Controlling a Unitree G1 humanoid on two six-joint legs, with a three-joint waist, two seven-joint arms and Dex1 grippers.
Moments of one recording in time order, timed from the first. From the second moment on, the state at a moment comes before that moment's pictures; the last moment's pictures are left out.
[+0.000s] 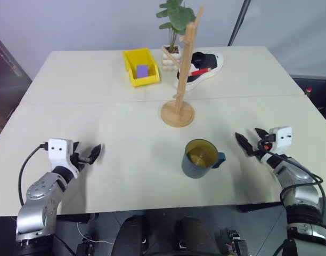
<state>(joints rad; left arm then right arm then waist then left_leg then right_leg) 0.05 0.42 0.34 -0.19 -0.38 0.42 -0.40 -0.24 -0.52 -0.32 0.42 0.36 0.02 0.67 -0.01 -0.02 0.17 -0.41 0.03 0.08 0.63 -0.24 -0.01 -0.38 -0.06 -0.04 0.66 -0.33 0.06</state>
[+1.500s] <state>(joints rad) -0.04 0.59 -0.04 -0.25 -0.38 0.26 -0.94 0.42 -0.48 -0.27 -0.38 0.47 0.11 0.70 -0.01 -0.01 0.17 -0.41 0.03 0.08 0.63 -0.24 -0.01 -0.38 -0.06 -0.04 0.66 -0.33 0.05</state>
